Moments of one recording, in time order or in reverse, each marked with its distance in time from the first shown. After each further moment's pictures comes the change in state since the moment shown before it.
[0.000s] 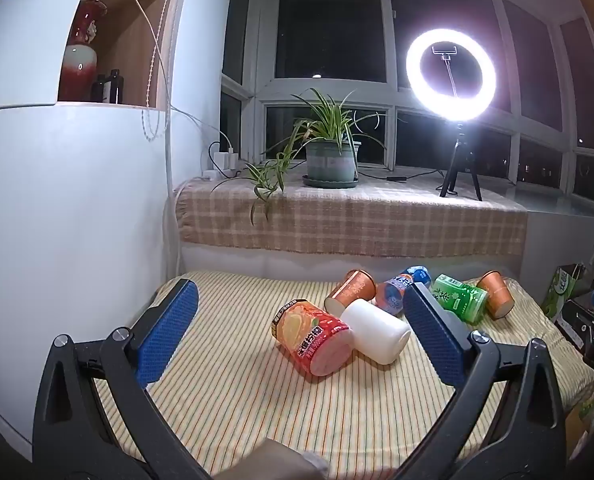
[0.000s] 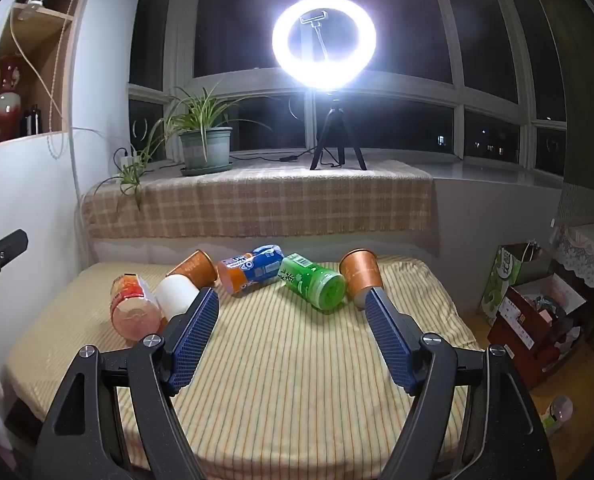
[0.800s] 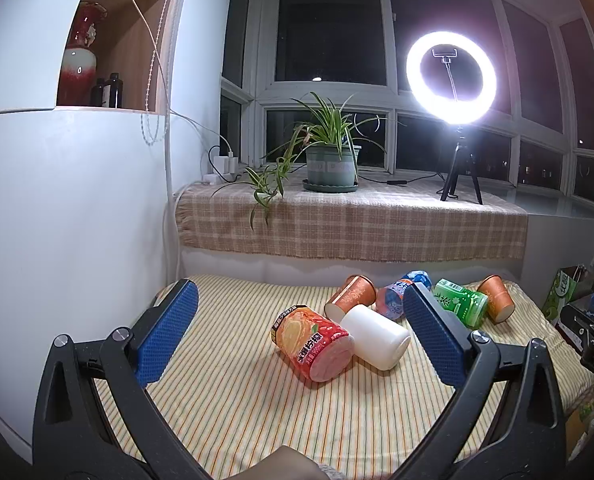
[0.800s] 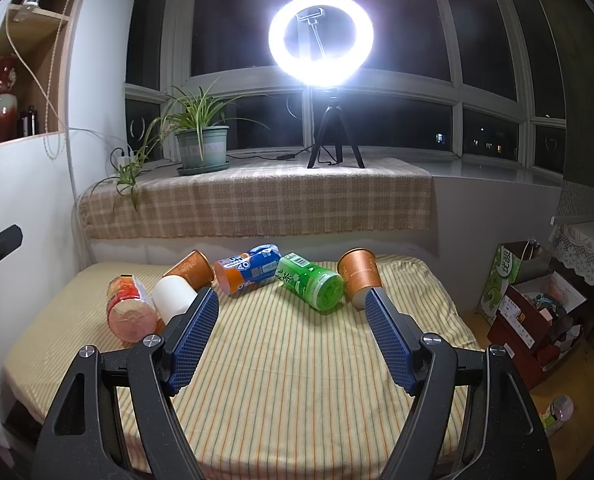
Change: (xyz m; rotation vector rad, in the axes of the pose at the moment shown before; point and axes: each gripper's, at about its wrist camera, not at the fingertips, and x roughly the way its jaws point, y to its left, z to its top) left arm -0.003 0.002 0.006 0.003 -0.006 -0.002; right arm 0.006 -0.001 0.001 0.000 0.013 -0.006
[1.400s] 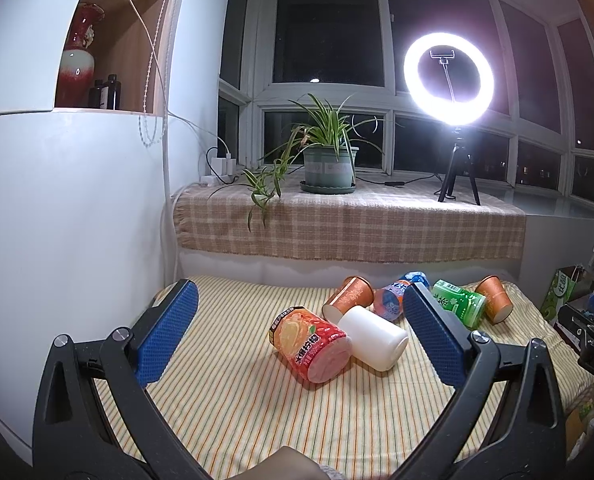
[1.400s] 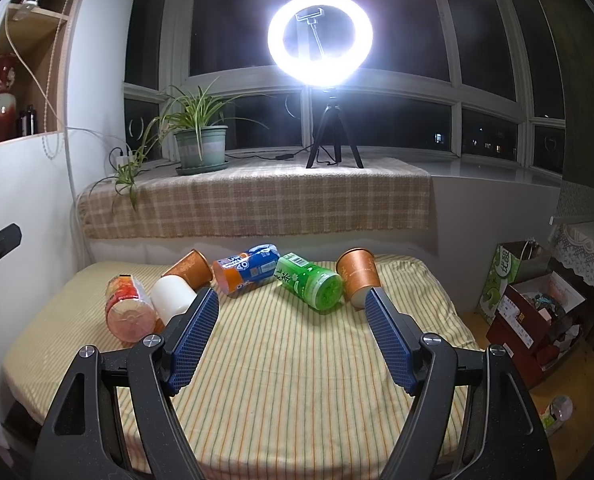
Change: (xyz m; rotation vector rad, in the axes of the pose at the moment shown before) left arm 0.001 -0.002 0.003 -0.002 -0.001 -0.001; right arm 0.001 -0.001 0.000 0.001 0.000 -0.002
